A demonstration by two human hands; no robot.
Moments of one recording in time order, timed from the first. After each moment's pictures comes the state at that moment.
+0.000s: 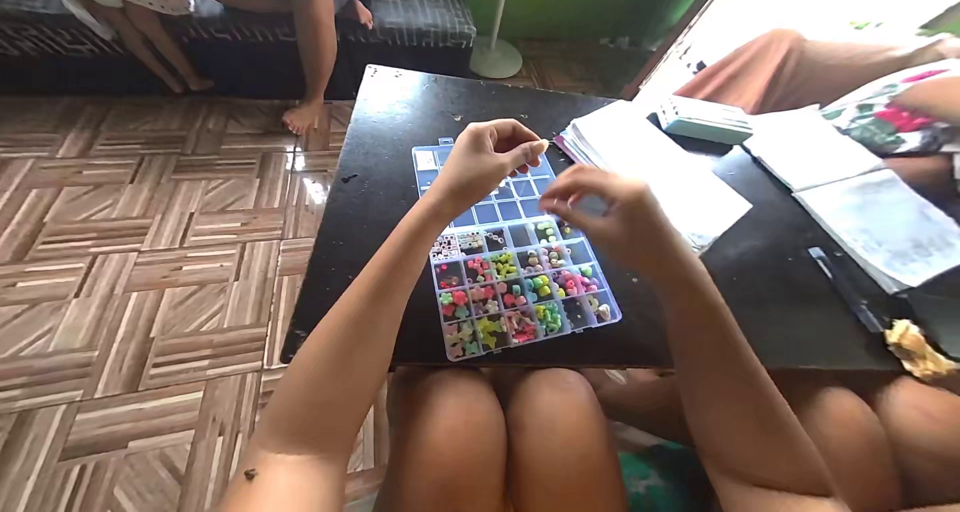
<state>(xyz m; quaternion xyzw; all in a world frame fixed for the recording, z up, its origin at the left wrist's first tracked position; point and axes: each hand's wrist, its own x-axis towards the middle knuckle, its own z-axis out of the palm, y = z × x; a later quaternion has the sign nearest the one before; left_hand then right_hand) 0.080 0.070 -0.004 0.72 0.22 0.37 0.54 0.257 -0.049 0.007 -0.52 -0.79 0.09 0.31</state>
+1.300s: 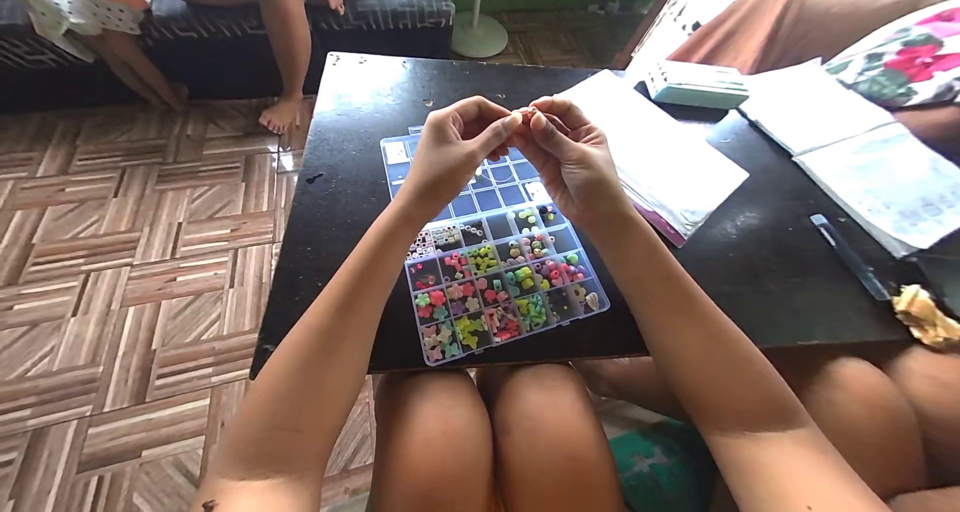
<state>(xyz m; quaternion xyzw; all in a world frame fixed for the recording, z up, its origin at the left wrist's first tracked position) 0.087 0.064 -0.009 0.69 0.20 0.43 0.54 0.249 0.003 -0.020 -0.34 -0.41 0.48 0.70</state>
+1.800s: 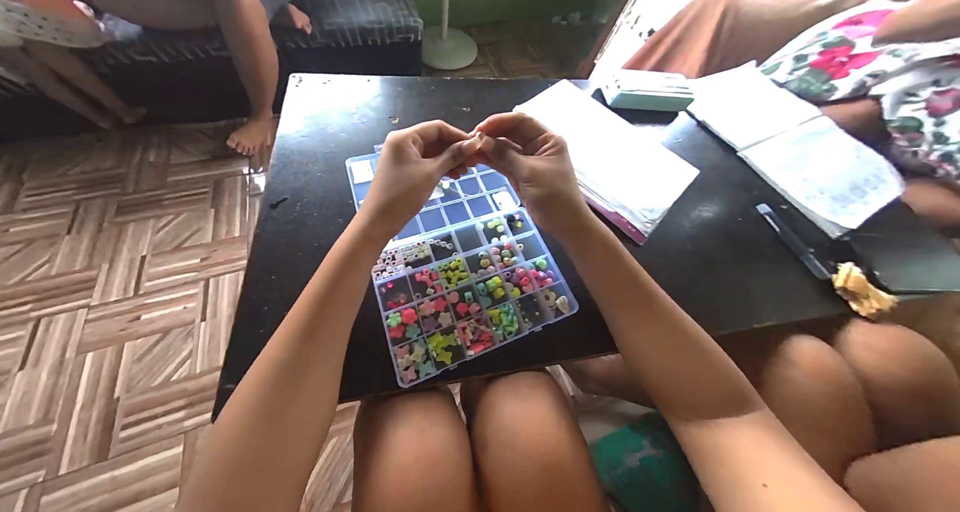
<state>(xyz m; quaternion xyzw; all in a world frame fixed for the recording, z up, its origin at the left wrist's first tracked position) 0.085 0.067 -0.010 0.72 0.21 0.40 0.52 0.253 0.002 -0.021 -0.38 -0.53 0.37 0.66</state>
